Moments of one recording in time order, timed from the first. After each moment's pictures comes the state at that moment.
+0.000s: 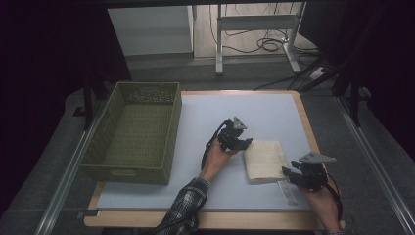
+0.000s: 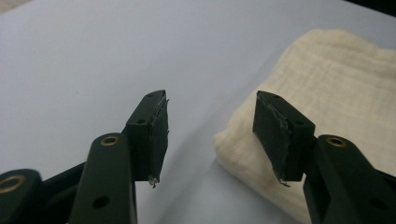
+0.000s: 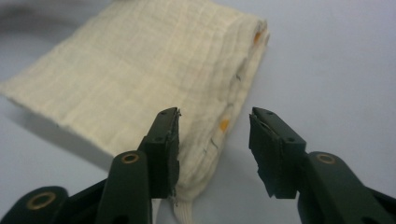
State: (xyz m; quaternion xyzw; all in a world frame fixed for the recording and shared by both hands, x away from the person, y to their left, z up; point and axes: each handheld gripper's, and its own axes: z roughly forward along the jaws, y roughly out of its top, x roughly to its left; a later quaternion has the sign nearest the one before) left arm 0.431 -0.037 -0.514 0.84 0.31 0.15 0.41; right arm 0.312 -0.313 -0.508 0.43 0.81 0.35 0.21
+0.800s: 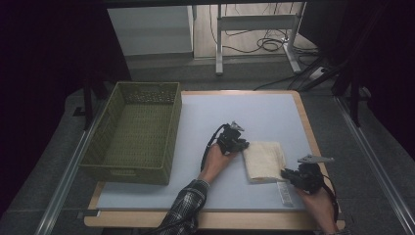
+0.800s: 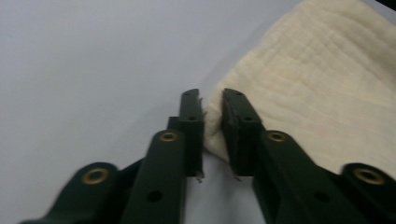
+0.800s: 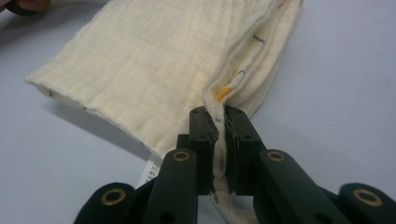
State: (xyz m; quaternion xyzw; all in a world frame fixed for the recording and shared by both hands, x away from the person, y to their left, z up) left arm 0.436 -0.035 -0.534 0.85 0.33 0.05 0.41; right arm 0.313 -0.311 -0.519 0.47 0.80 0.36 0.13
